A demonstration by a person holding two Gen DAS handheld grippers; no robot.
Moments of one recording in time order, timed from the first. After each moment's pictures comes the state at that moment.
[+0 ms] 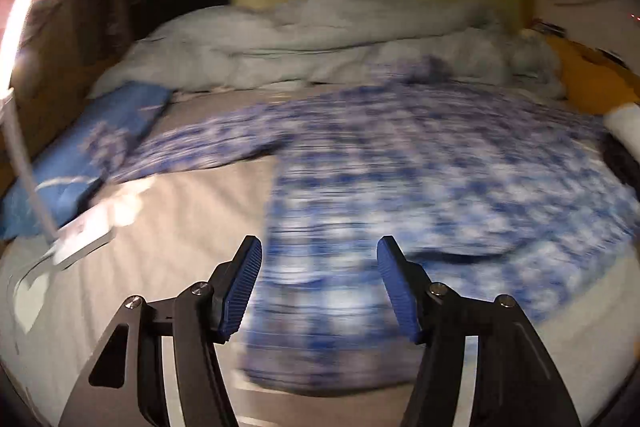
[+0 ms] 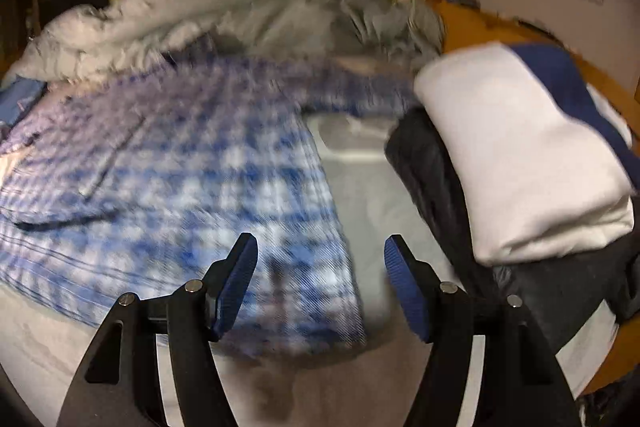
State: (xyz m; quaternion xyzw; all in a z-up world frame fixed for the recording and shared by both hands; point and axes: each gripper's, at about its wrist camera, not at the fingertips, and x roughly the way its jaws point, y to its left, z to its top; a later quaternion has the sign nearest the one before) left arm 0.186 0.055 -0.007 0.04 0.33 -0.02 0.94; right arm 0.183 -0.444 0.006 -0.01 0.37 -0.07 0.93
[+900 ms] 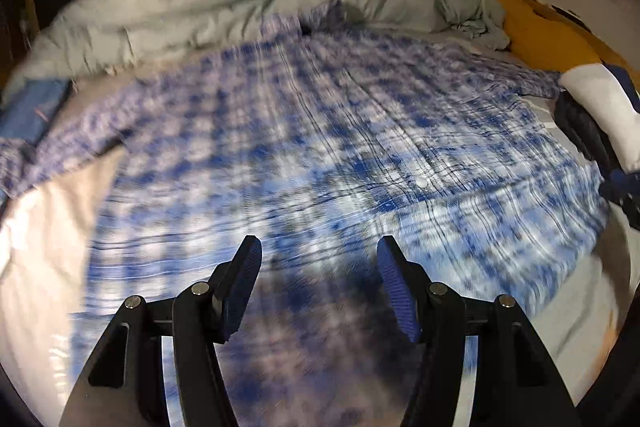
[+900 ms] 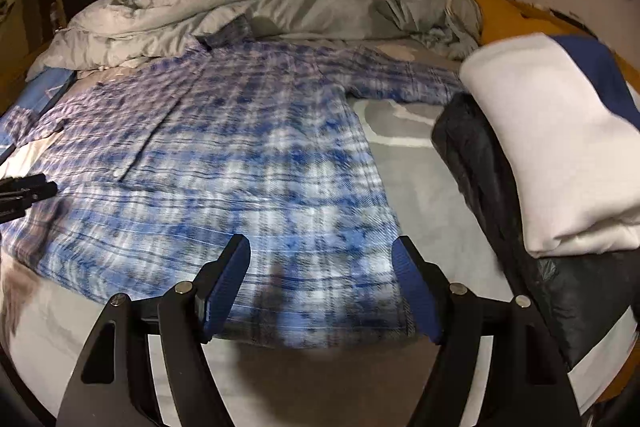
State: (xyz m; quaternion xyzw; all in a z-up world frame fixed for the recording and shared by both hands) left arm 0.243 -0.049 -0.036 0.05 0.40 -0.12 0.91; right arm 0.186 -0.428 -0.004 0.00 0.40 -0.01 0.92
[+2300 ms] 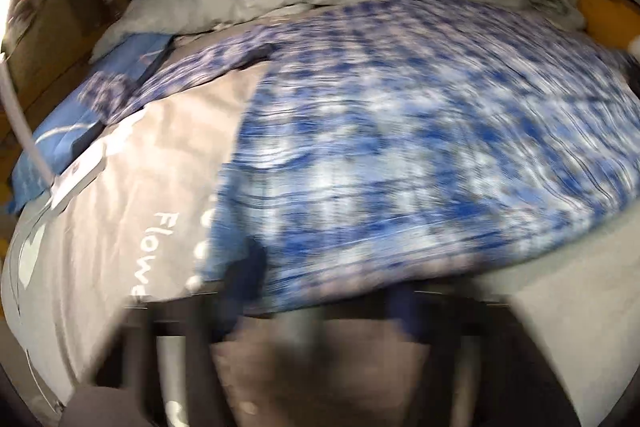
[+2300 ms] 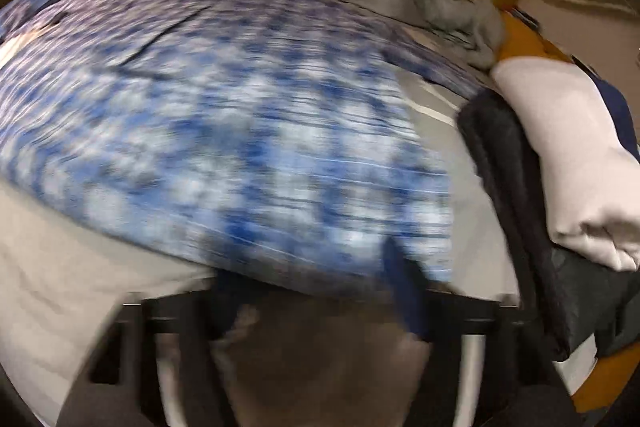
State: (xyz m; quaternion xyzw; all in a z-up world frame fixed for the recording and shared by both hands) left arm 0.179 0.051 -0.086 0.08 0.42 0.05 0.90; right arm 0.180 -0.392 -0.050 -0.14 0.45 -0.04 0.88
